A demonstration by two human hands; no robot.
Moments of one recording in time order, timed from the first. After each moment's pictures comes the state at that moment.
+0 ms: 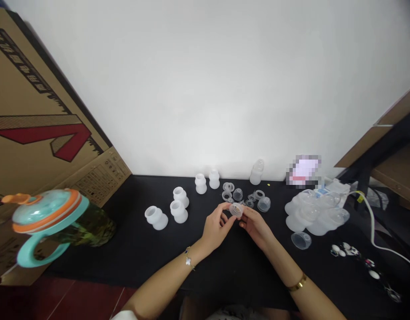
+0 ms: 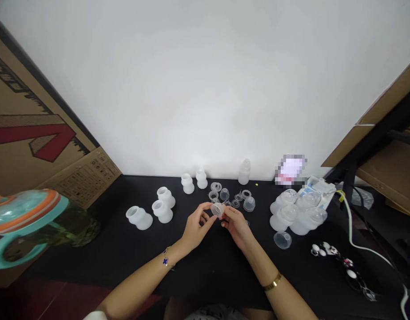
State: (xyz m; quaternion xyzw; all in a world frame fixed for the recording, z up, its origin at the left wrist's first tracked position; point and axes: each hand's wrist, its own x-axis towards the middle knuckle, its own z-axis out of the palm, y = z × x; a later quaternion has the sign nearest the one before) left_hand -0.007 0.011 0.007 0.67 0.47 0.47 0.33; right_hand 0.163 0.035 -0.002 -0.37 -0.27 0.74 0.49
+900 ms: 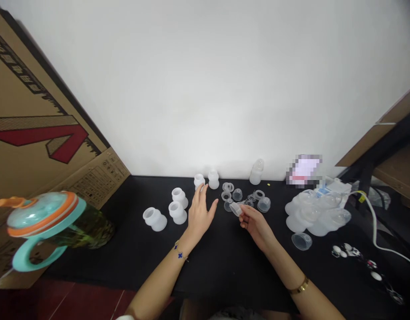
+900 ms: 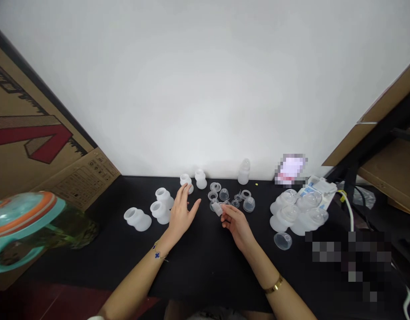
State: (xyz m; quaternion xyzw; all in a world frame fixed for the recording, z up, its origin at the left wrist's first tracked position) left_hand -0.046 0.044 0.011 0.70 0.57 0.43 -0.01; right_hand 0.163 0.031 0.012 -0.40 -0.28 0.72 0.51
